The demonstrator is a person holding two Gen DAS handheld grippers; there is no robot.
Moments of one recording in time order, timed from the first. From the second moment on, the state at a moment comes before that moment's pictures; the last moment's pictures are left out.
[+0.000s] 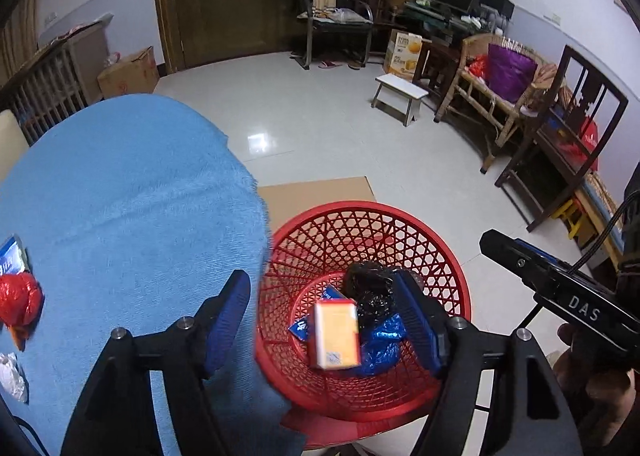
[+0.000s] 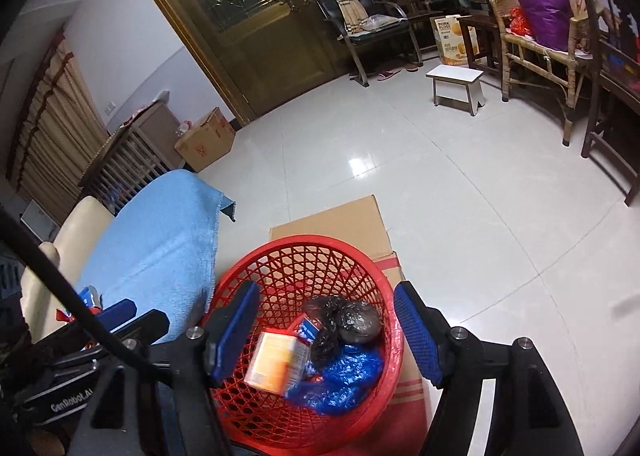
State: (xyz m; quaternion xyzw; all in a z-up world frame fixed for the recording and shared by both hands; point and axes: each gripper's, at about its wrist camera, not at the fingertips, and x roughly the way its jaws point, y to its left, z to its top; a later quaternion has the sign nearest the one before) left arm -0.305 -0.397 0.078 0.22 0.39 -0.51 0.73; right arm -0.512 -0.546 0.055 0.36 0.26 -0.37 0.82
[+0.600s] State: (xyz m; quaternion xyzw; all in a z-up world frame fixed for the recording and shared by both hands) left arm -0.200 -0.192 0.079 0.09 0.43 -0.35 0.83; right arm -0.419 -0.477 0.064 0.31 0.31 -0.27 0.86
